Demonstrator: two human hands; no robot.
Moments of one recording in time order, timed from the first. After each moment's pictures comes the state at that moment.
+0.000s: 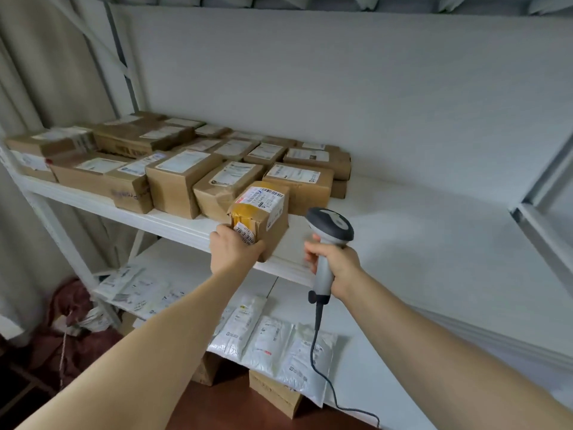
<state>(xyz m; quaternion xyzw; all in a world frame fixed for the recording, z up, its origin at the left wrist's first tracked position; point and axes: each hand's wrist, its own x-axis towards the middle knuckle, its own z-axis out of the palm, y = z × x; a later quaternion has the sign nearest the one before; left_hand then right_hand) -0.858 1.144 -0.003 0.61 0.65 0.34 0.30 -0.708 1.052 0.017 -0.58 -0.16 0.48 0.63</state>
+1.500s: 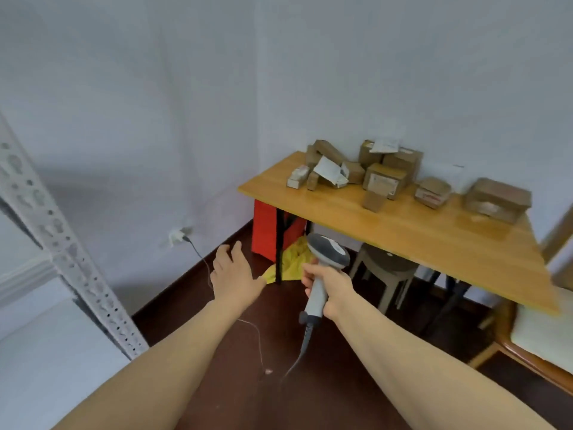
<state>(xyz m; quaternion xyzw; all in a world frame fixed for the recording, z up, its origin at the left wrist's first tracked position) -0.496 0.510 -0.066 0.96 0.03 0.01 0.26 -0.528 0.340 -0.061 -0.50 0.29 0.04 0.81</state>
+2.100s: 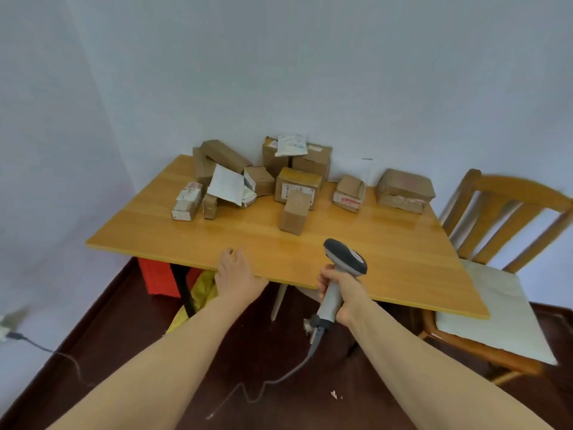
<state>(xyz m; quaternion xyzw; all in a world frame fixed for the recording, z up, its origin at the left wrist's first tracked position) -0.212 0.265 -0.095 0.95 -0.16 -0.12 0.26 -0.333 0.115 -0.078 -0.40 0.45 -0.12 0.79</state>
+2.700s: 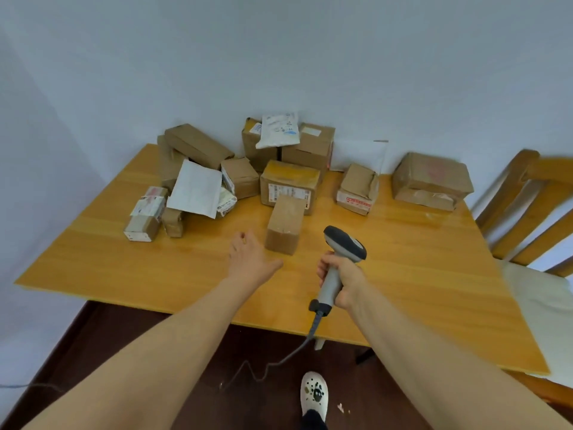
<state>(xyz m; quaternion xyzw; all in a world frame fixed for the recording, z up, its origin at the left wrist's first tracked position) -0.078 0.091 -0.125 0.94 -0.16 -0.17 0.26 -0.189 -0.044 -0.128 -0.36 0.50 -0.08 0.78</state>
